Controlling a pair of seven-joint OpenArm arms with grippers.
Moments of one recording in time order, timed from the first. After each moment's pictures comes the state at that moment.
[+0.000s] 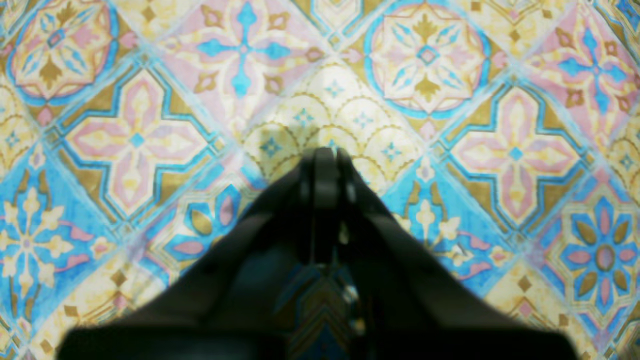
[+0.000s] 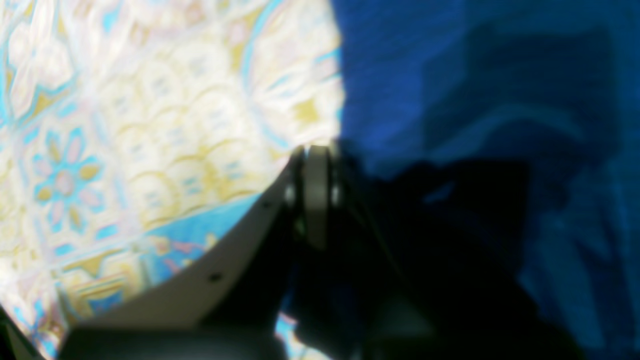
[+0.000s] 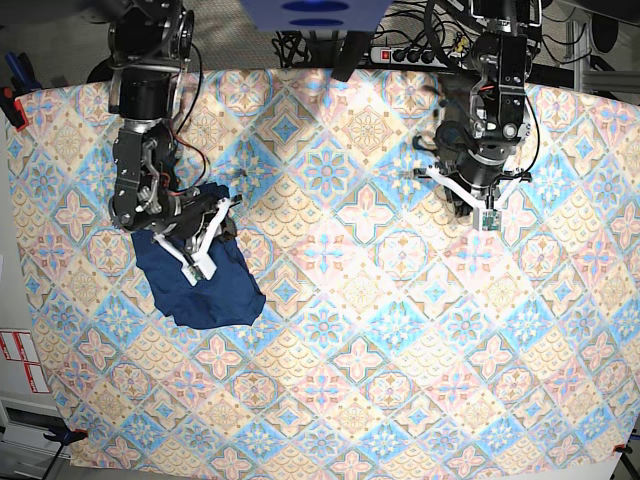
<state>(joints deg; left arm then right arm) 16.6 -9.9 -2.6 95.4 -11.5 -1.1 31.6 7.7 5.5 10.9 67.4 8.6 41.1 -45.6</state>
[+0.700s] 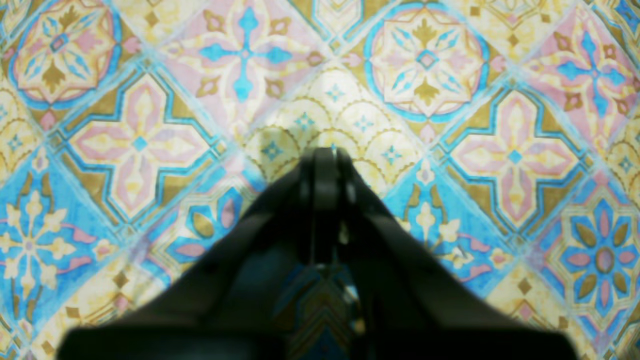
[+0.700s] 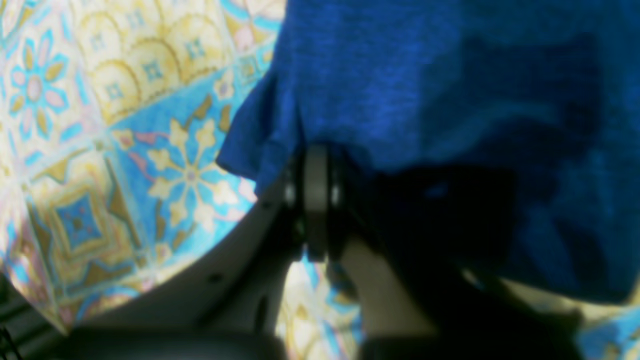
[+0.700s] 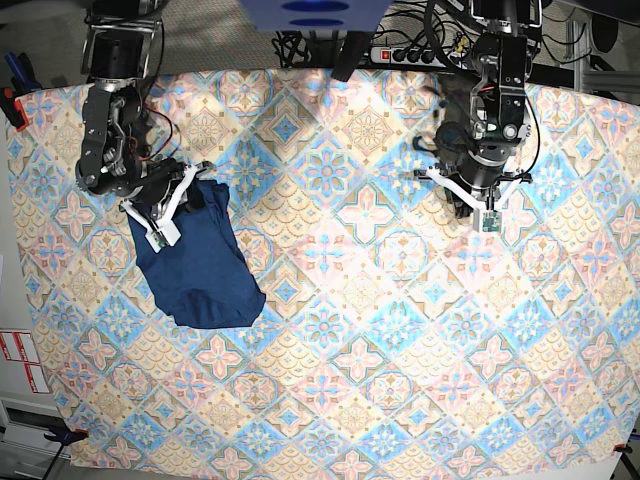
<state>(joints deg) 16.4 -9.8 -2.7 95.4 -11.5 -1.1 31.5 -2.5 12.0 12.3 75.3 16.4 41.1 -46.3</state>
